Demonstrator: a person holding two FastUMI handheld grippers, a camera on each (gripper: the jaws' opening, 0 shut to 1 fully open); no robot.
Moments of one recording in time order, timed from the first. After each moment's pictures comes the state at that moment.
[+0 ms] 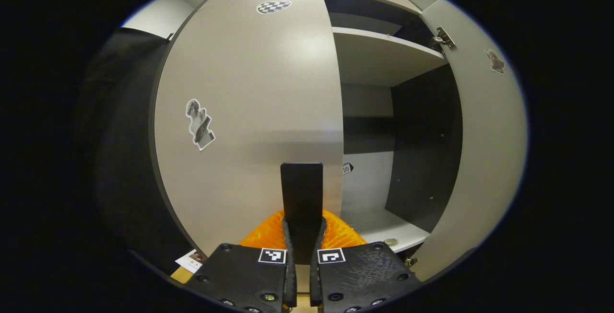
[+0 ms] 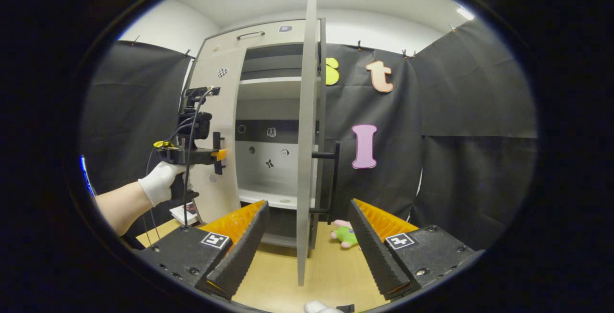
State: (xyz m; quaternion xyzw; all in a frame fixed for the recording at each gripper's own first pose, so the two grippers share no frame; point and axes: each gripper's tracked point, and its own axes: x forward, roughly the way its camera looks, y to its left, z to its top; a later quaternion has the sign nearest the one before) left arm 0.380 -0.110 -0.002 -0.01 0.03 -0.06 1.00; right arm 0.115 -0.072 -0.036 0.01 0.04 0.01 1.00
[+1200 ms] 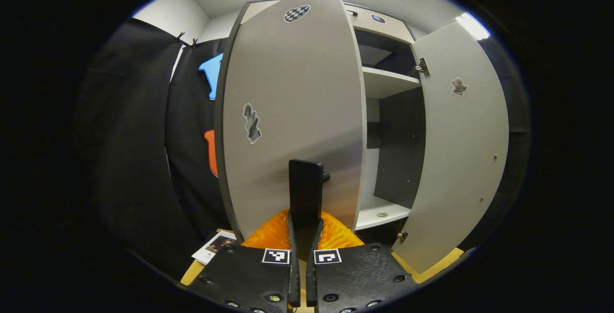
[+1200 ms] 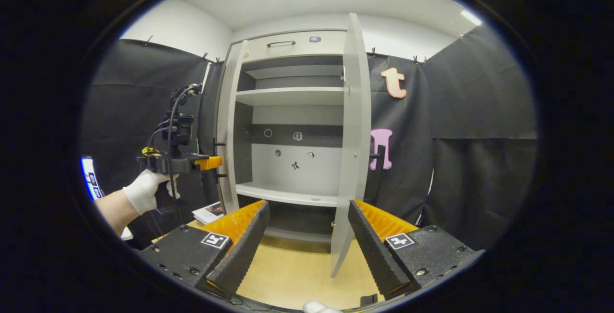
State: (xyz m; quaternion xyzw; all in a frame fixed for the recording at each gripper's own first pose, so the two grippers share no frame) left arm 0.277 -0.036 -0.014 -0.02 0.03 -0.09 1.00; right arm 0.052 0.024 -0.031 0.01 0.03 0.04 1.00
